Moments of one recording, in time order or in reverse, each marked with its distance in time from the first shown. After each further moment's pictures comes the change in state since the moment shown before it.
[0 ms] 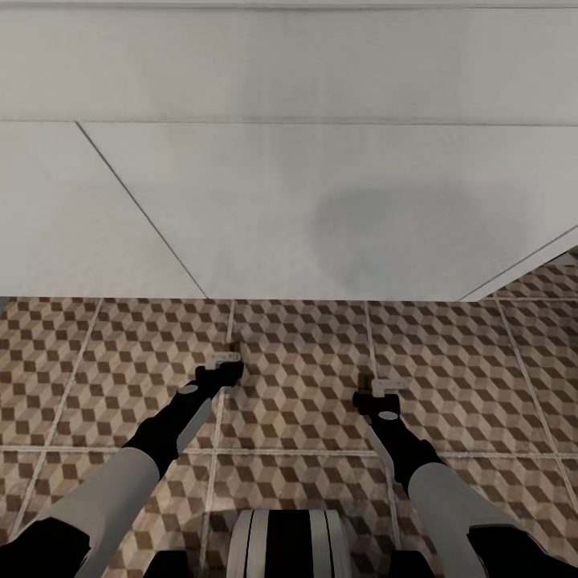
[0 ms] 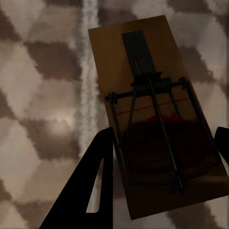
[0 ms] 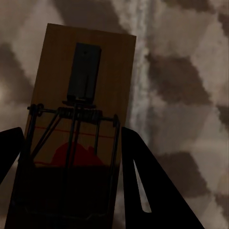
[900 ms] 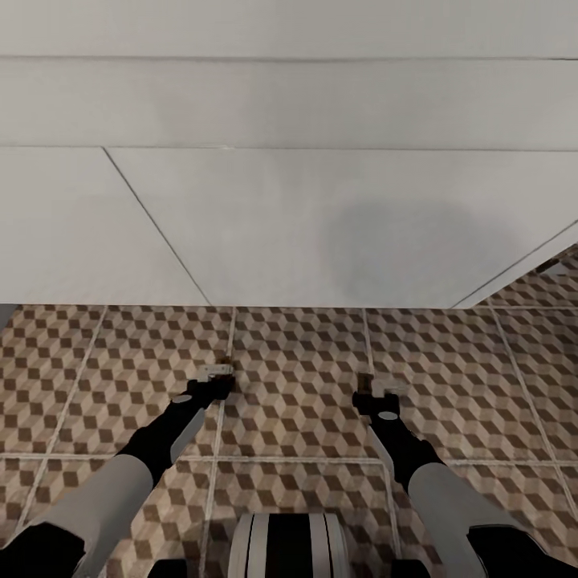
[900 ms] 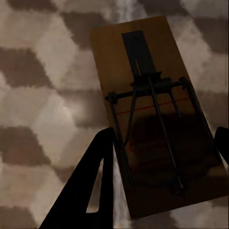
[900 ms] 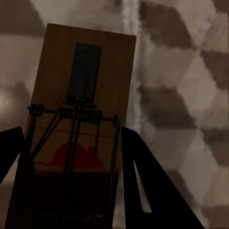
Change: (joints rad) left arm 0.019 0.021 0.002 0.053 0.011 0.027 0.017; right arm 0.001 0.000 0.001 0.000 0.000 -0.001 0.005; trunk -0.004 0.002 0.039
